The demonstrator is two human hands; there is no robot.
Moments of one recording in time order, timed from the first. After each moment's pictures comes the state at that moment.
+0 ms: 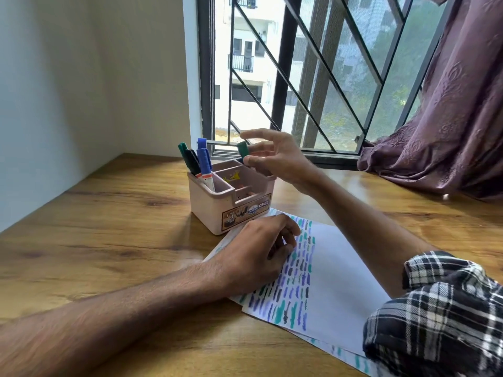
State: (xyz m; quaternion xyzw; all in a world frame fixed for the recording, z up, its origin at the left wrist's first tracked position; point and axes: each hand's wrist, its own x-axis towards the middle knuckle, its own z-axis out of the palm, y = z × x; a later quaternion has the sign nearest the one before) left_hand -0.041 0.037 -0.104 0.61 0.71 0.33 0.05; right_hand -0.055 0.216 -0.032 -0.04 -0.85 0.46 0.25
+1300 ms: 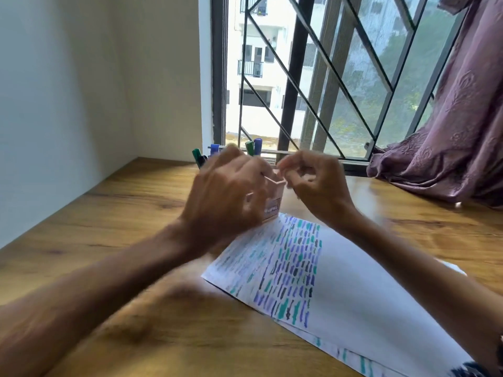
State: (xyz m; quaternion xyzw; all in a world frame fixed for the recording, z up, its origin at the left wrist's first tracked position) left_hand -0.084 0.016 -0.052 0.55 0.66 0.32 -0.39; right_hand 0.004 0.194 -0.050 -0.04 -0.84 0.29 0.46
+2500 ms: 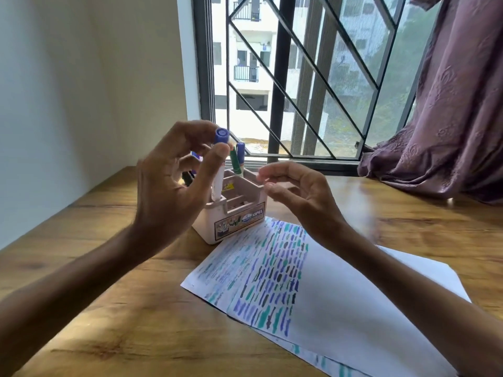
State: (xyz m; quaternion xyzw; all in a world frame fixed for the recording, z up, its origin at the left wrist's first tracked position) left_hand -0.080 -0.003 -0.031 0.52 0.55 0.58 -0.30; right_hand 0.030 0.194 -0.066 0.01 -0.81 0.45 0.37
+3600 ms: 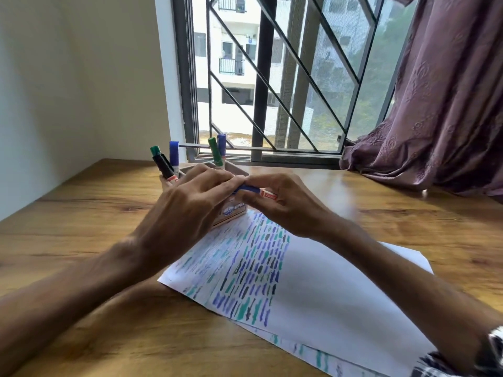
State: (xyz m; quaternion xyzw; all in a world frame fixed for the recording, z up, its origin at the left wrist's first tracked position) left_hand -0.089 0.016 -0.074 0.64 0.65 0.21 -0.35; right_hand 0.032 0.204 -0.065 0.06 -0.92 0.26 0.27
